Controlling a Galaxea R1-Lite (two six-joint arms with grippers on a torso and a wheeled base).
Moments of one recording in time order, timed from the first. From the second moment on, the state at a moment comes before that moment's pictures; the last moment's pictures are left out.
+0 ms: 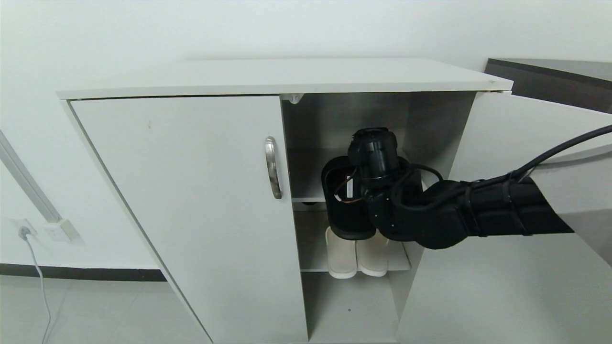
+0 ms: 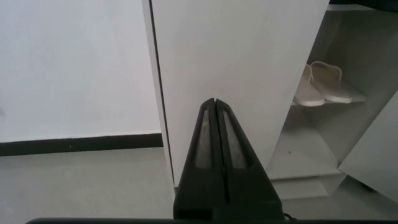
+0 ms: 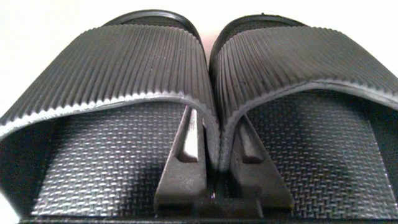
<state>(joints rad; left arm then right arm) 0.00 0.00 0.00 0.00 -0.03 0.00 0.75 2.12 -1.54 -0.29 -0.75 0.21</state>
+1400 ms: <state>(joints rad) 0.00 0.00 0.00 0.00 -0.02 -0.01 0.67 2.32 -1.97 -0.07 -0.70 0.20</state>
